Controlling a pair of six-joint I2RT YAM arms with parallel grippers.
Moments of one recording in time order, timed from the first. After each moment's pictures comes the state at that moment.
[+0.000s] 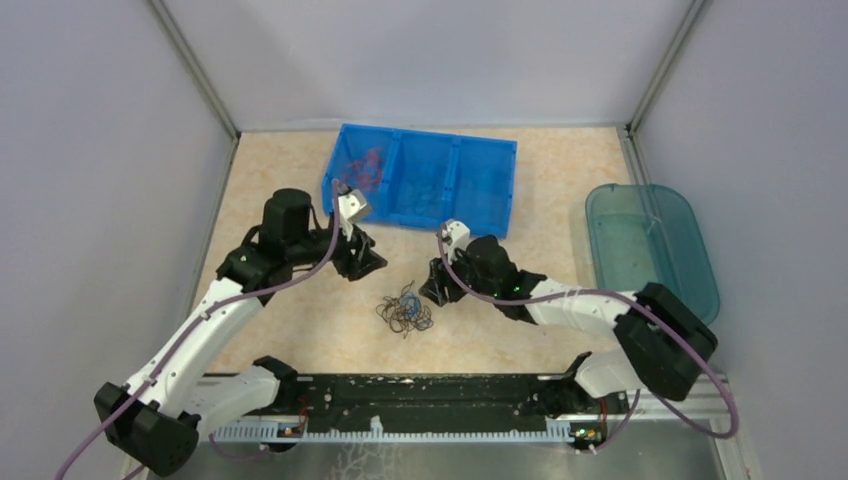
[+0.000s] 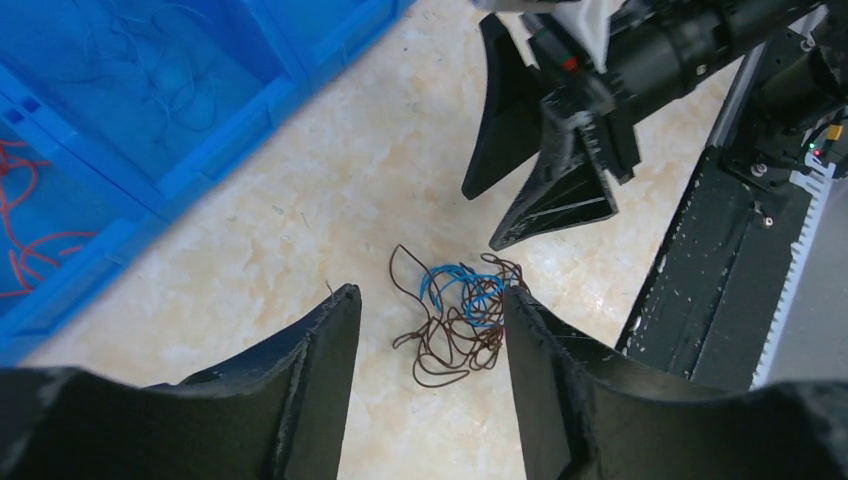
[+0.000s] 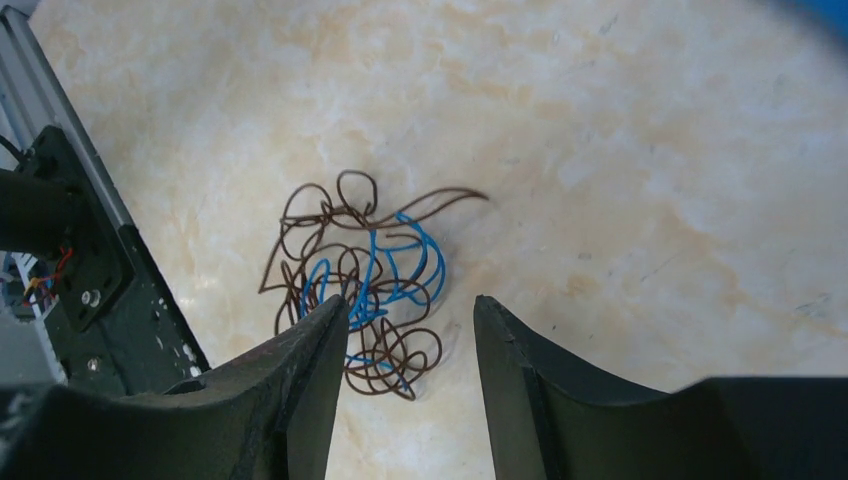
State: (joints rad) left arm -0.48 0.99 0.94 -0.45 0.54 0.14; right arm 0.82 1.29 0.58 0.27 -0.21 0.30
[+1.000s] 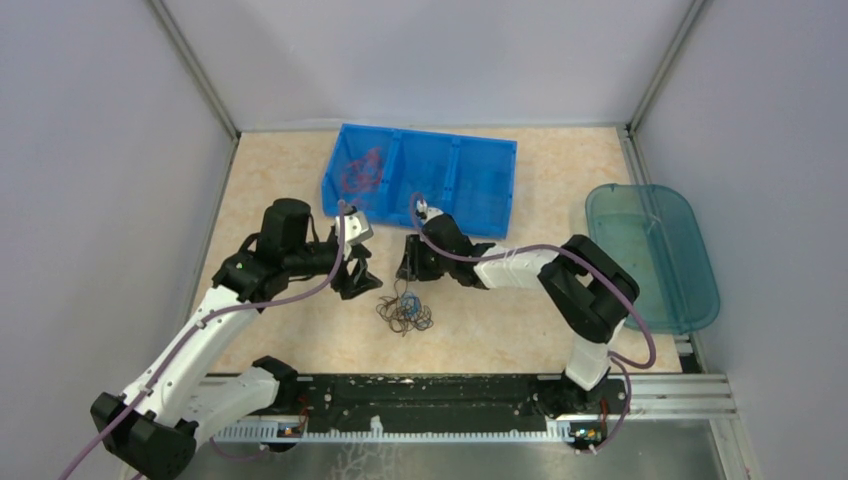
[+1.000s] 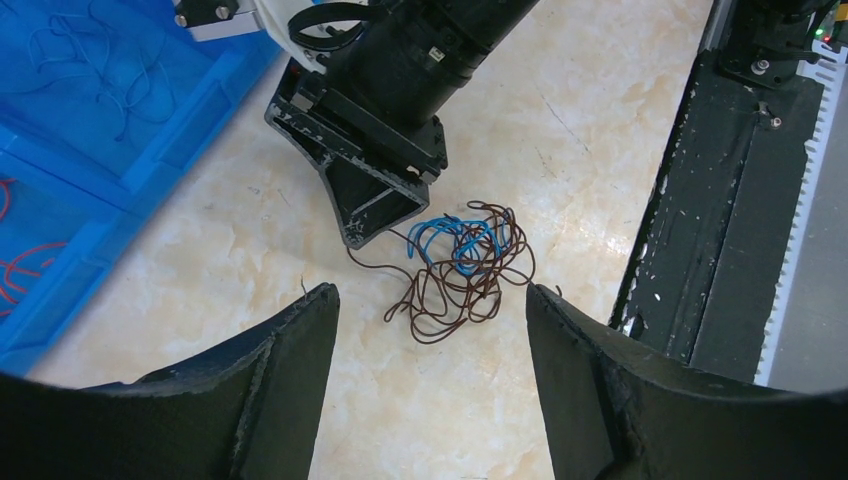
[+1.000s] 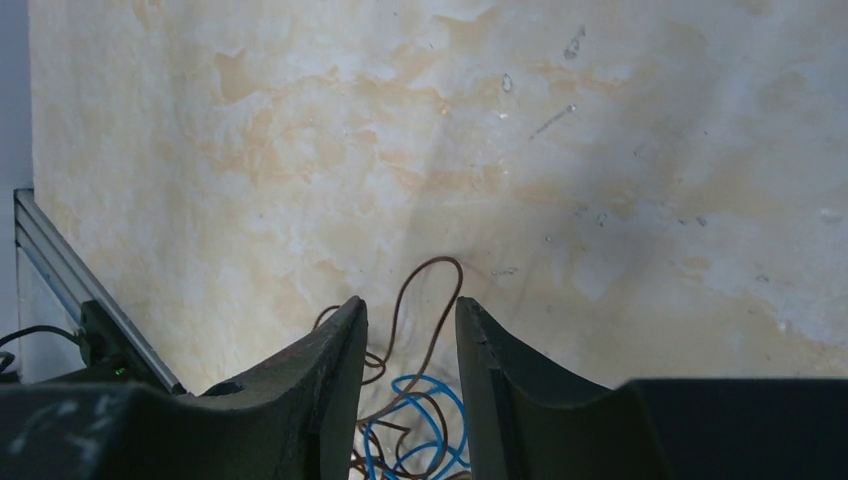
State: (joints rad) left arm -0.48 0.94 0.91 -0.58 0.62 0.36; right arm 0.83 1.77 0.93 0.16 -0.15 0.68
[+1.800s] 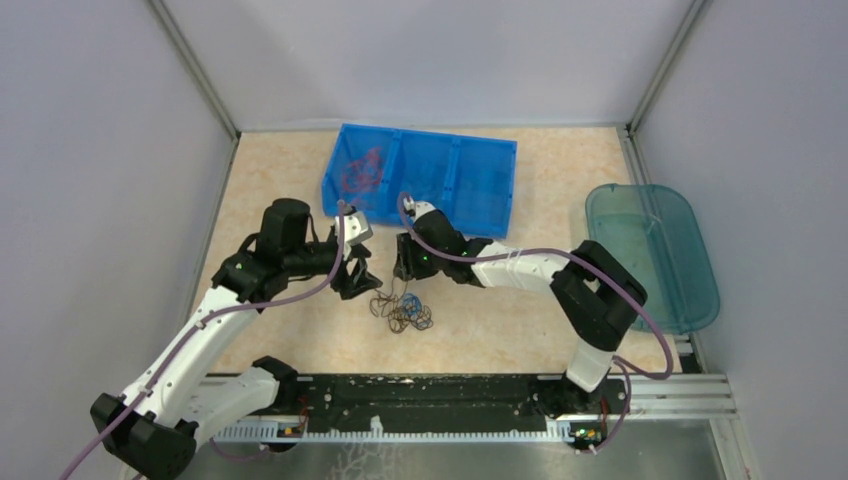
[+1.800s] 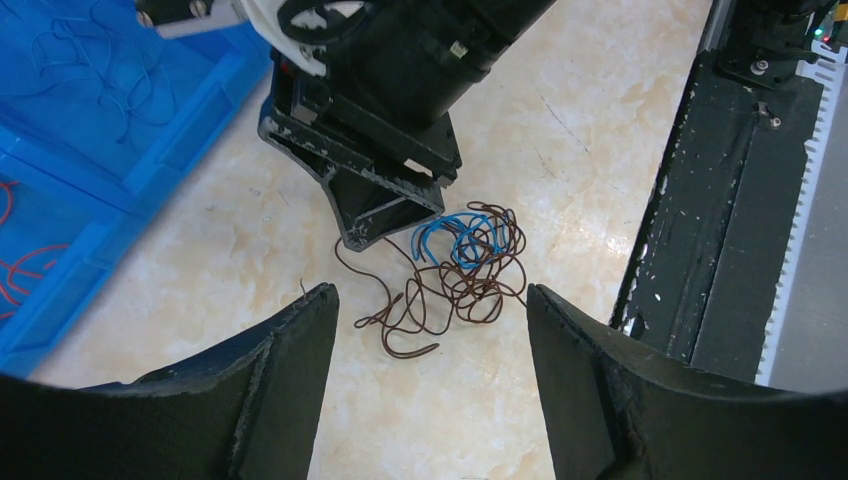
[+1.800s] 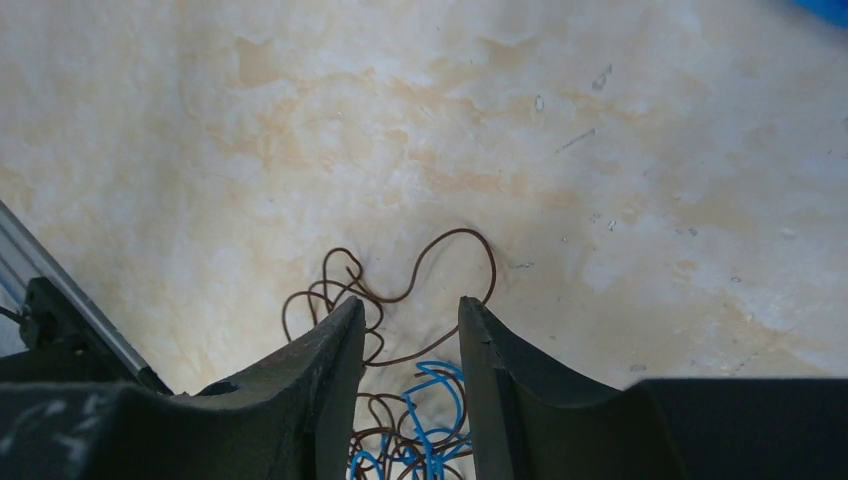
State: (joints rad) left arm -0.48 0.94 0.91 -0.58 0.62 0.37; right arm 0.88 1.74 1.02 0.01 -0.07 0.56
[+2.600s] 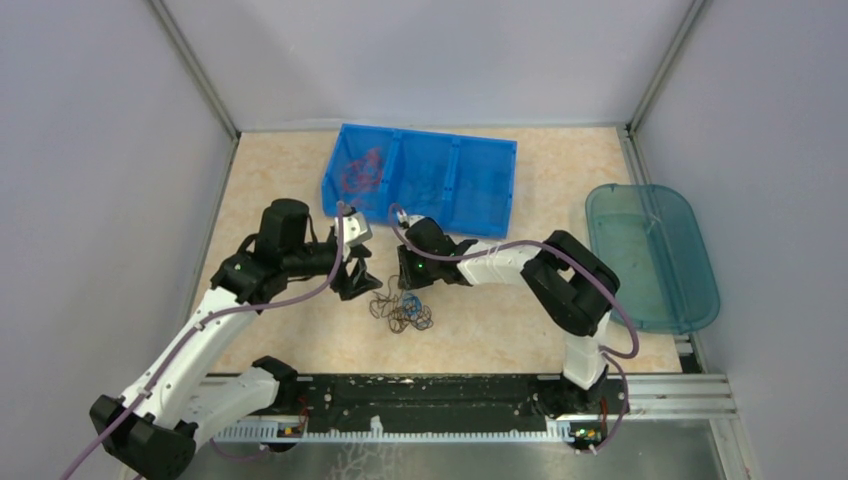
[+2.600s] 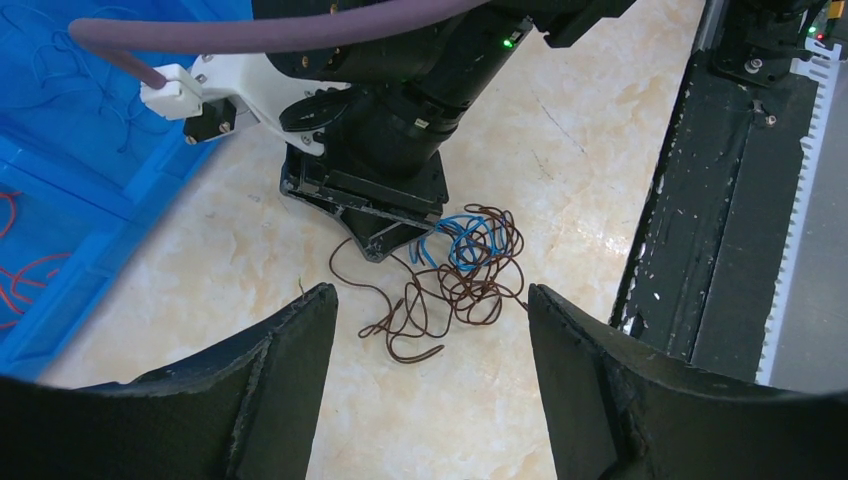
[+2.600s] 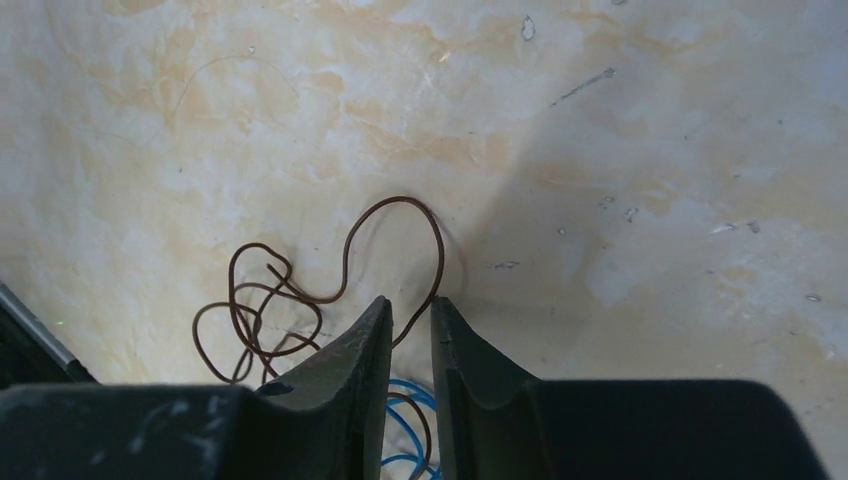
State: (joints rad) left arm -0.48 0.94 0.91 -0.58 0.63 0.38; right arm 0.88 1.86 1.06 -0.04 -0.11 0.53
